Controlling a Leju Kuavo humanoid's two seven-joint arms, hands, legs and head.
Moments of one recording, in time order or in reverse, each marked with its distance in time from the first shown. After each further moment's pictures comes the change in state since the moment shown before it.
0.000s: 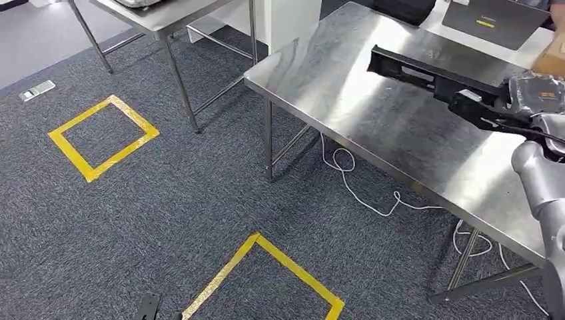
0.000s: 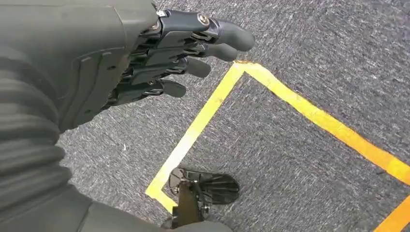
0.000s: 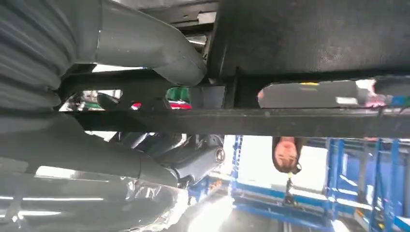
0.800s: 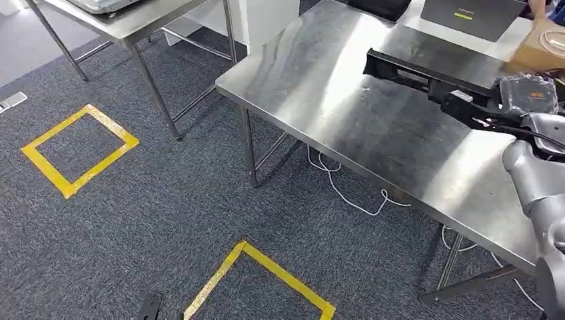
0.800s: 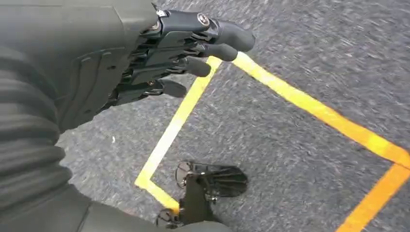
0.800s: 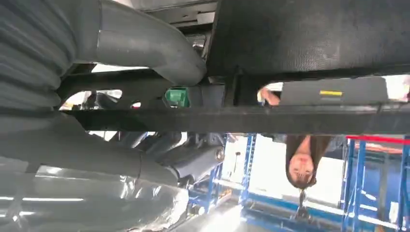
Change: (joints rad) left arm 0.002 0.002 0.007 0.000 0.002 0.001 0.003; right arm -0.001 0.018 0.004 0.012 0.016 0.001 0.009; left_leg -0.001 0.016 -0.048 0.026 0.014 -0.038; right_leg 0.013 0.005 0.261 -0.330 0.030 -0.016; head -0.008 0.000
